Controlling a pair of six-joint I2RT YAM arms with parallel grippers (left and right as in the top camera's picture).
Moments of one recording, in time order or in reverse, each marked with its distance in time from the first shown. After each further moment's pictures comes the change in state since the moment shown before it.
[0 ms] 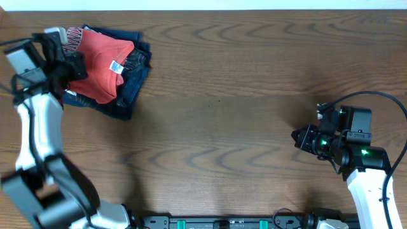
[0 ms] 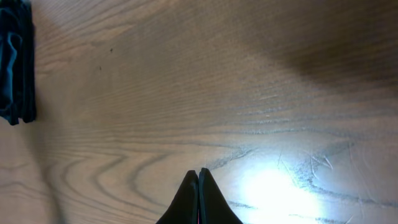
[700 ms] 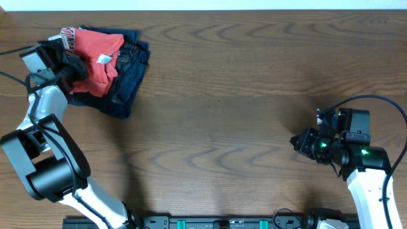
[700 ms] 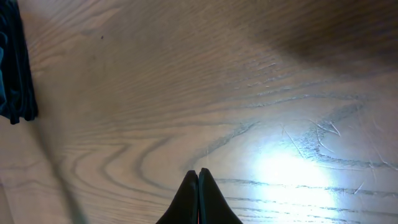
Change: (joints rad) left arm 0.013 0.222 0.022 0.203 -0.110 -0.069; right arm 0.000 0.000 0.000 -0.072 -0.010 0.065
